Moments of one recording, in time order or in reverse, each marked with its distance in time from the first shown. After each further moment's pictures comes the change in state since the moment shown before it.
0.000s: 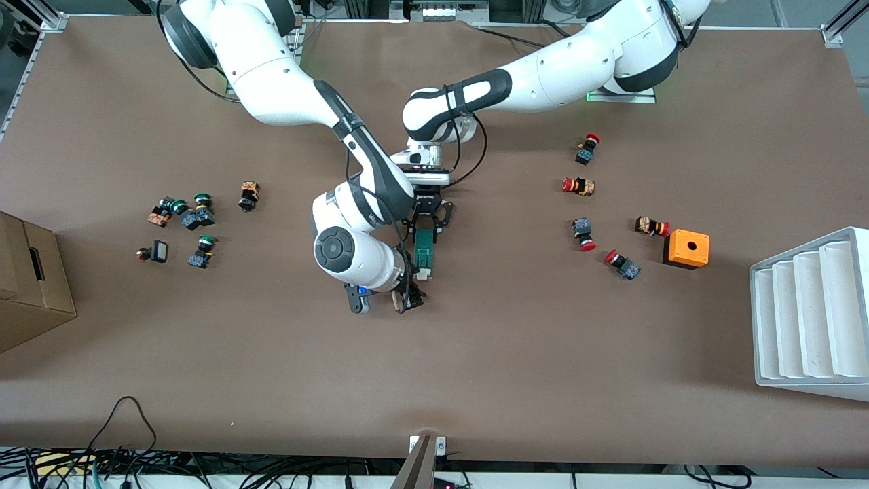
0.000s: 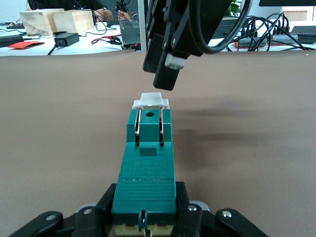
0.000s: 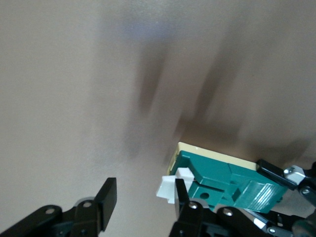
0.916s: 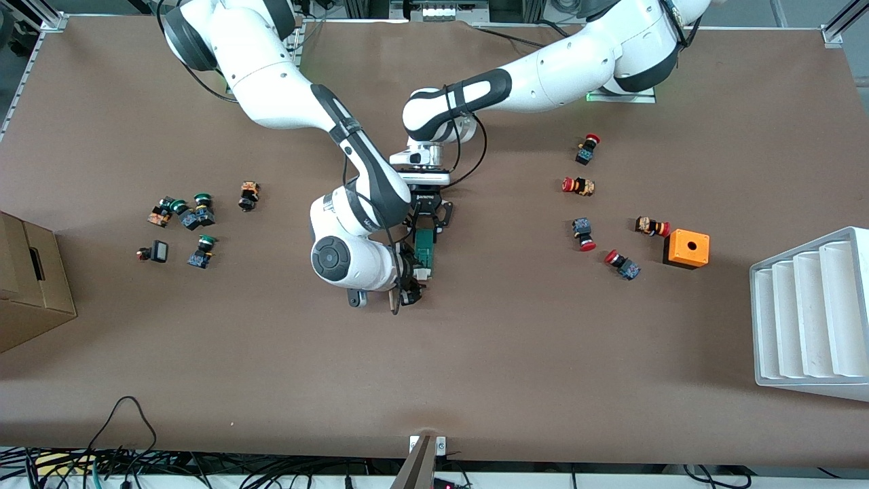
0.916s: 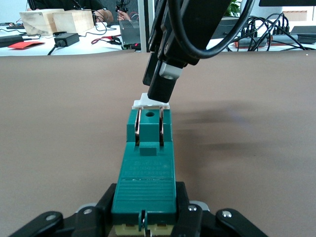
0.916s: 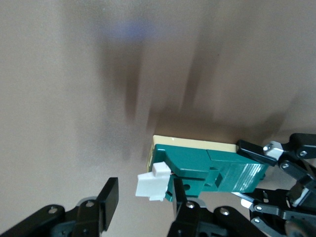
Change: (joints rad) left arm -0.001 0.000 0.001 0.000 0.000 0.000 0.000; right arm -0.007 0.009 -0.002 0.008 0.071 -0.067 0.088
